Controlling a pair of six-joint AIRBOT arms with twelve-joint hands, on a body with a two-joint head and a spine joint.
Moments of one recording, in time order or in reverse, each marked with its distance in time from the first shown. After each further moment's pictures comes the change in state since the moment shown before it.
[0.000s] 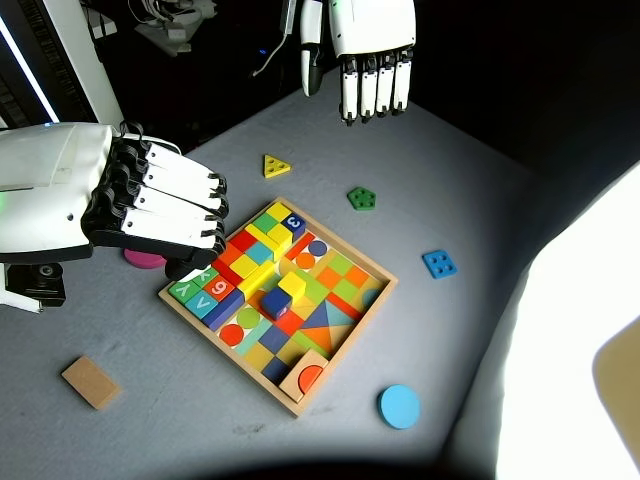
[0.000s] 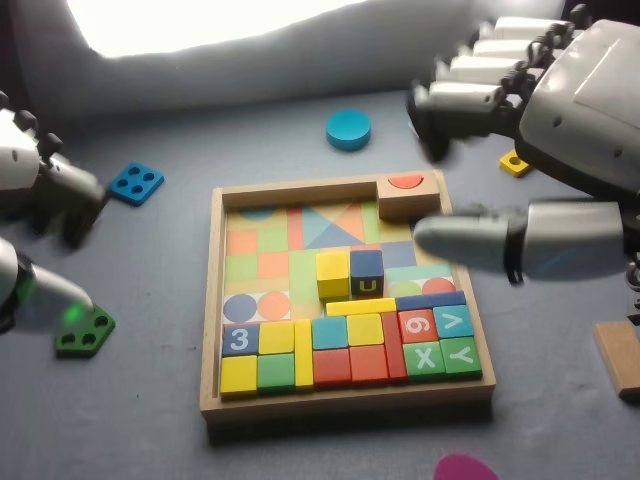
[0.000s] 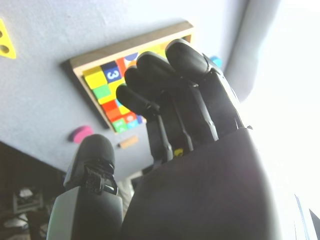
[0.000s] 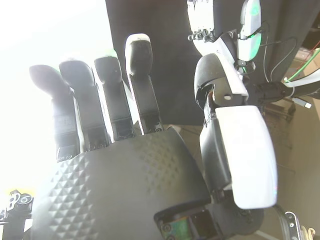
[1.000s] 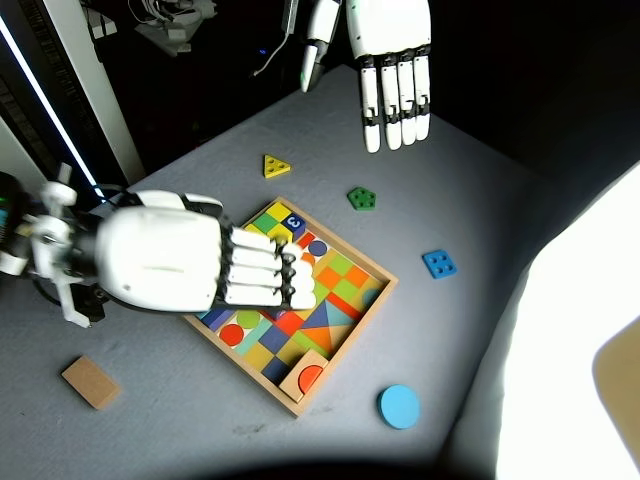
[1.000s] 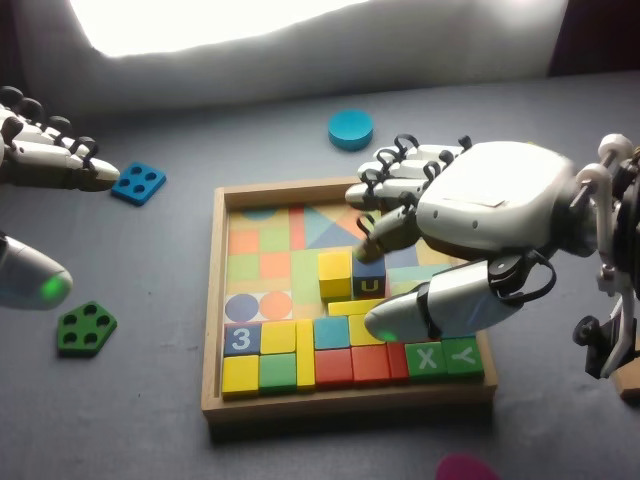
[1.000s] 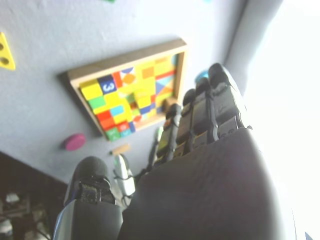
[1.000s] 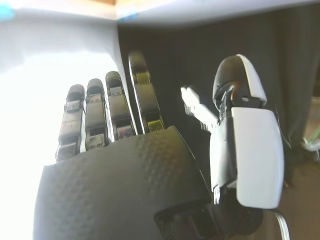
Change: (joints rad) left arm -0.011 0.000 0.061 0.011 0.004 0.002; right arm 0.055 -0.263 0.185 0.207 -0.504 -0.144
